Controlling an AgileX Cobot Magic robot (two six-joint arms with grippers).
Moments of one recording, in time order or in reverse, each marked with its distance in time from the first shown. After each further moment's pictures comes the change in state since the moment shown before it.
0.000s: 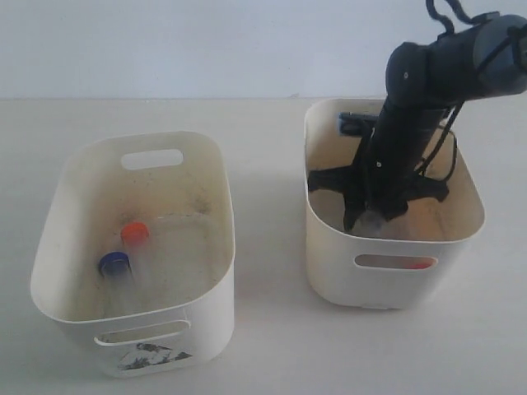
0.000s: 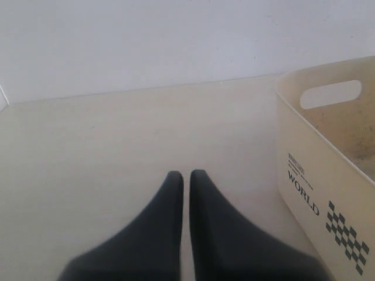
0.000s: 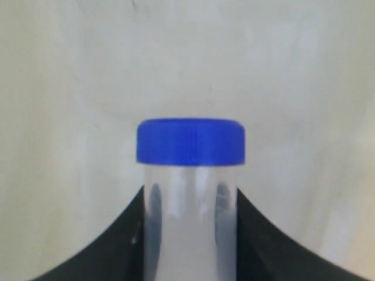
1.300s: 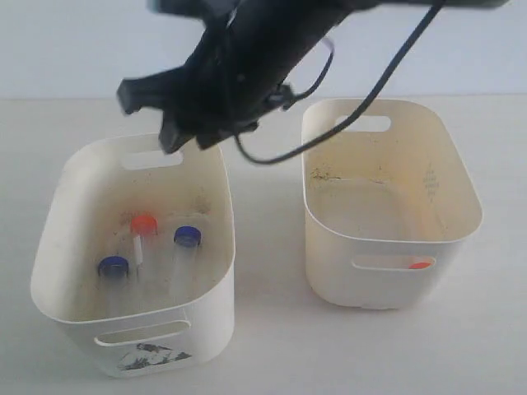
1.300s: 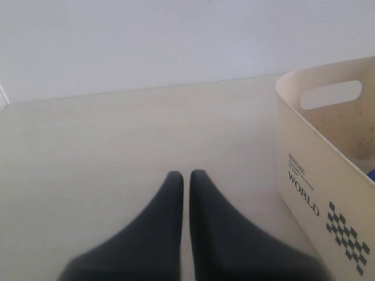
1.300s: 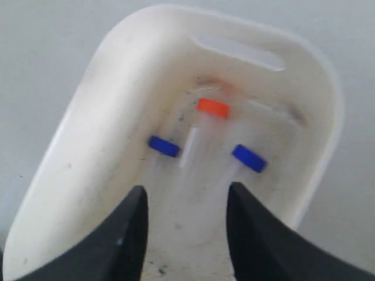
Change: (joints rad) left arm 0.000 0.000 0.000 0.000 0.000 0.000; right arm 0.349 -0.188 -0.228 0.244 -0.040 -0.271
